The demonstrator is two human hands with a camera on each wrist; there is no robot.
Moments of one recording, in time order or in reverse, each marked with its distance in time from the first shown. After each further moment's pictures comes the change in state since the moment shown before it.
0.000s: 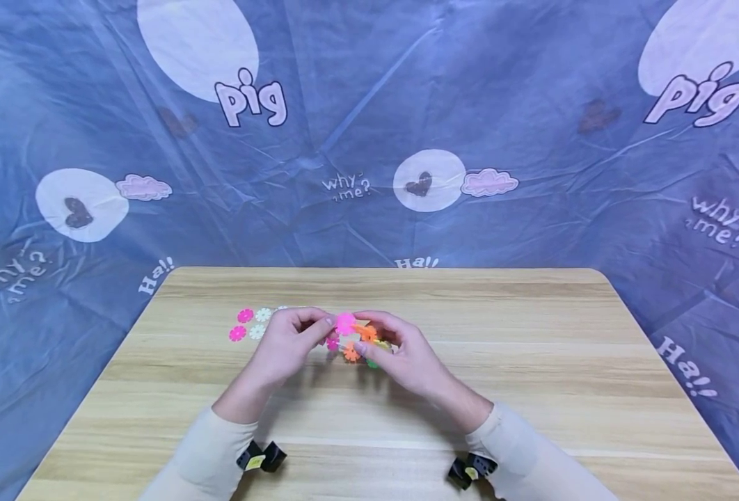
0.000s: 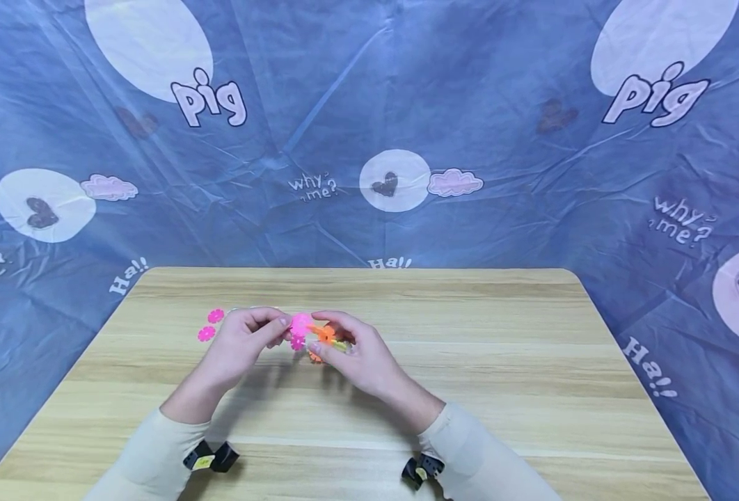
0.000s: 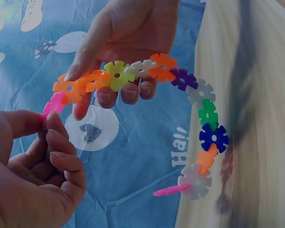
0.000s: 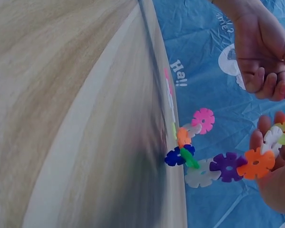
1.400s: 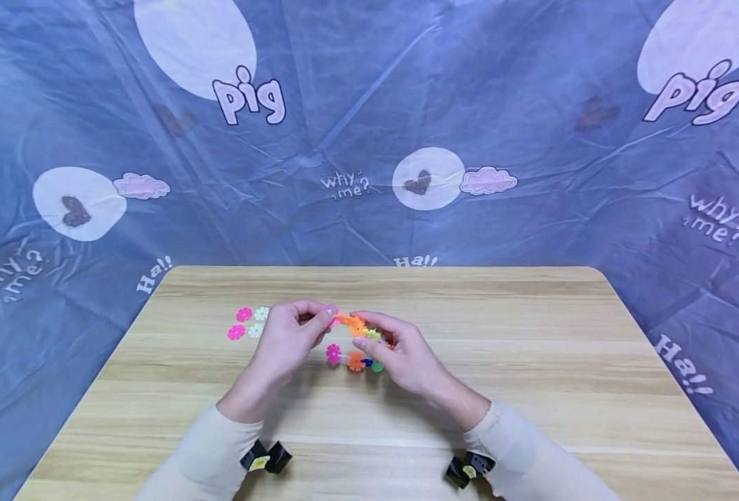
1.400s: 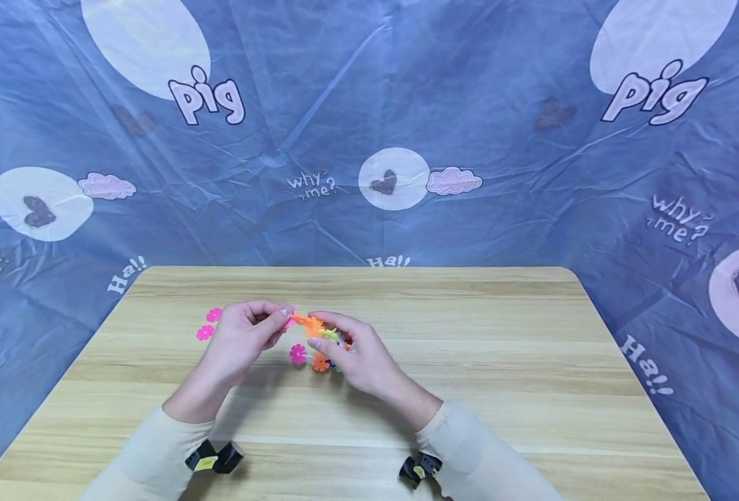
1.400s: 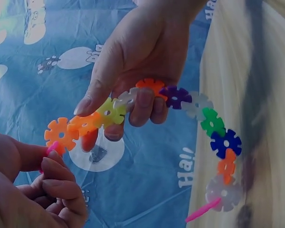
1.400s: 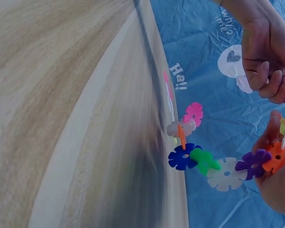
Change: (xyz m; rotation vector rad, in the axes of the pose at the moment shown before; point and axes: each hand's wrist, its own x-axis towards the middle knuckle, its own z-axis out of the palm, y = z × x) left_hand 0.001 0.019 0.010 -0.069 0.132 -0.142; right_hand 0.001 -0.001 0.003 -0.031 0.017 -0.021
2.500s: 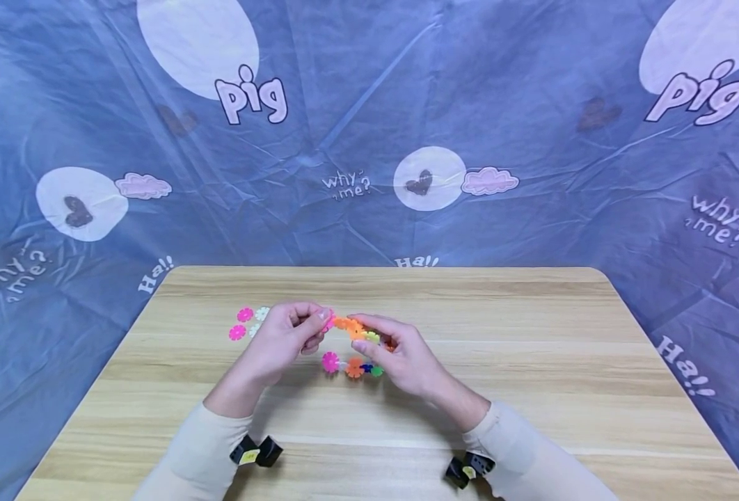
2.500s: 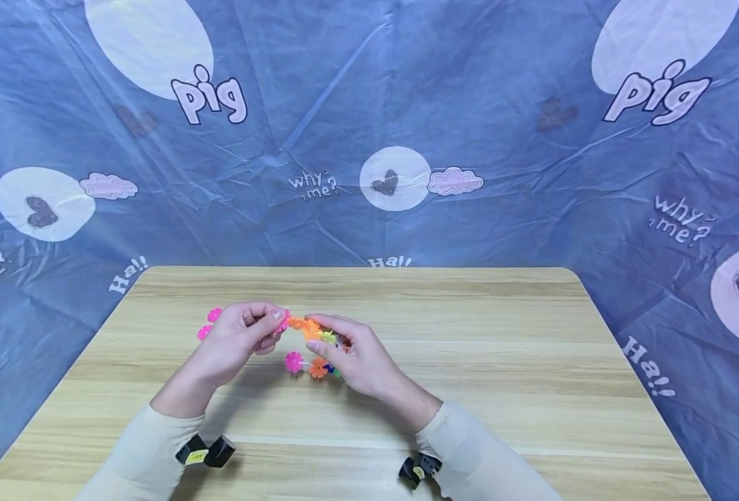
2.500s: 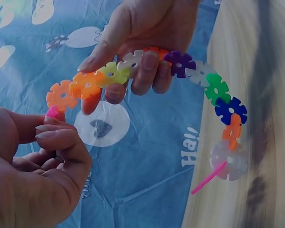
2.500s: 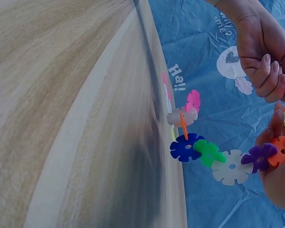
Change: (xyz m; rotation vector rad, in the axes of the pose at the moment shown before) left_hand 0.004 -0.010 -0.021 -0.103 -0.268 0.043; right_hand -0.001 -0.001 0.001 -0.027 -0.021 -0.067
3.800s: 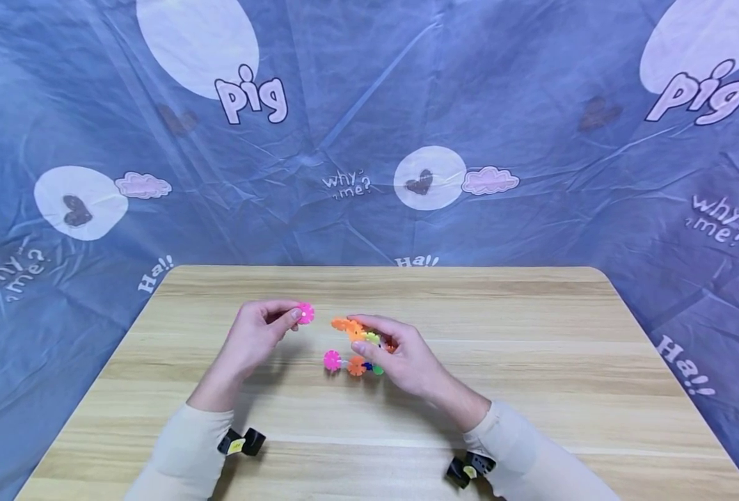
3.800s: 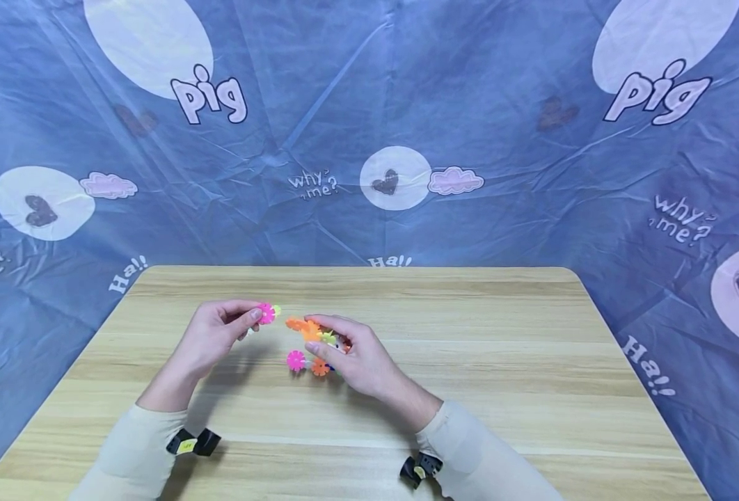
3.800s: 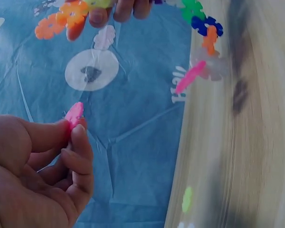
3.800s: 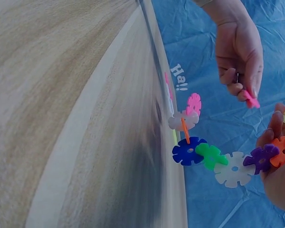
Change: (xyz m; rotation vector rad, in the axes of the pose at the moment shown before) left_hand 0.005 -0.022 -0.040 0.303 0.240 -0.023; right_hand 0.001 -0.001 0.000 0.015 -0.010 0.086
